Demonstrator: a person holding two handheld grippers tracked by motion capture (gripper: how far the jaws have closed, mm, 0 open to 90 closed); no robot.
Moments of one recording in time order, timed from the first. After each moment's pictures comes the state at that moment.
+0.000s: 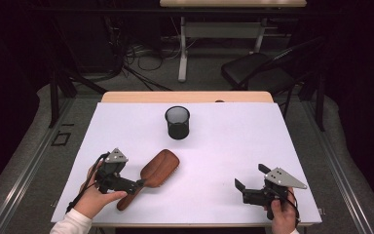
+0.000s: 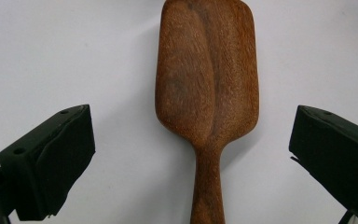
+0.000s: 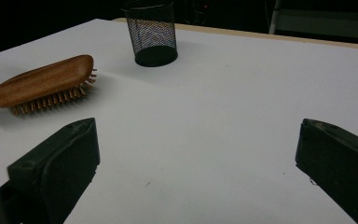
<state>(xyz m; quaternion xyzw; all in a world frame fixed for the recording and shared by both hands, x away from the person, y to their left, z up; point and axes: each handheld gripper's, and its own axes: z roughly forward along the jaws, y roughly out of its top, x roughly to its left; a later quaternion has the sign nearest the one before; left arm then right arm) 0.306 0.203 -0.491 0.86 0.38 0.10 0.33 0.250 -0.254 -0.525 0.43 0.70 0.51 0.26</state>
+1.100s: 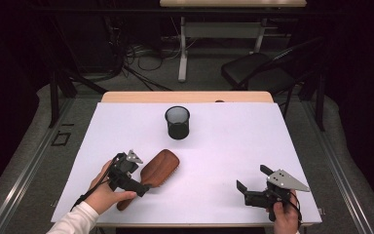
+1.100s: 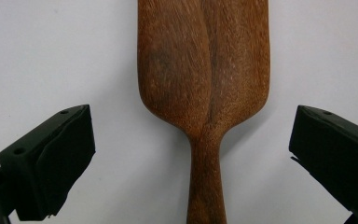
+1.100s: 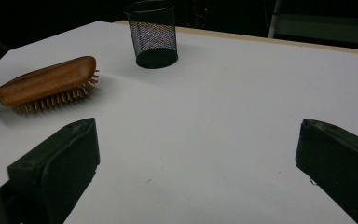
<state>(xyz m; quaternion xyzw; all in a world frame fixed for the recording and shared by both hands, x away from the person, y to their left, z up) 0.316 0.173 -0.501 0.90 0.37 0.08 0.22 0.244 -0.257 -0.523 0.43 0.70 0.51 0.26</state>
